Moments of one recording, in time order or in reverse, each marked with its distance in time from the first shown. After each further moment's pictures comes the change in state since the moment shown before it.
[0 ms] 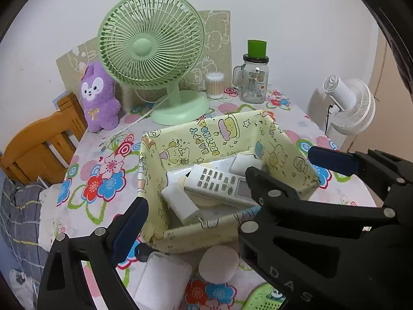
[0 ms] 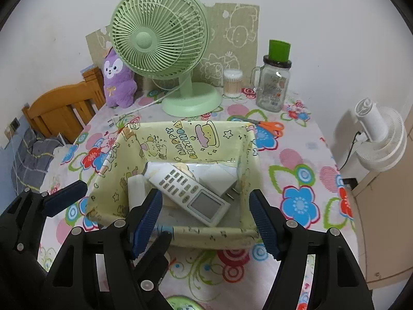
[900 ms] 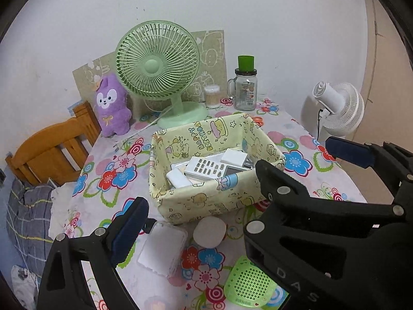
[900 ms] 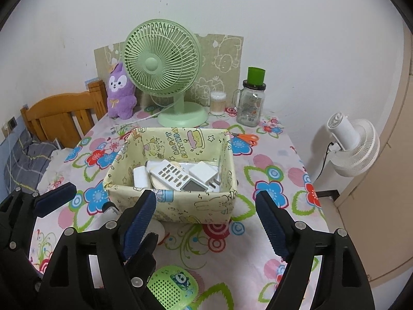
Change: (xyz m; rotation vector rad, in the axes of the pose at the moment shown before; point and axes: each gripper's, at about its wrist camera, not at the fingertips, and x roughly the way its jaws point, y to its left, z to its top) left arm -0.066 -0.021 -0.038 0.010 -0.078 0.030; right arm -0.078 0.006 -0.044 -0.021 -0.134 -0.088
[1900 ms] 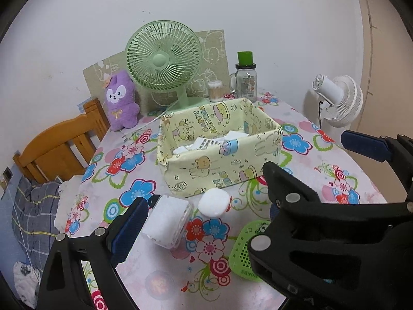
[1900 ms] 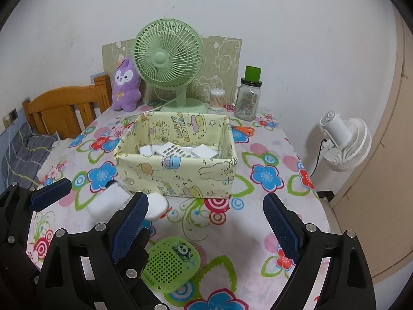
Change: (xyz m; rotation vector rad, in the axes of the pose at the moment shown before) left arm -0.017 -0.005 -0.051 0.026 -0.030 0.041; right arm -0.027 0.013 -0.051 -0.023 -0.034 -0.019
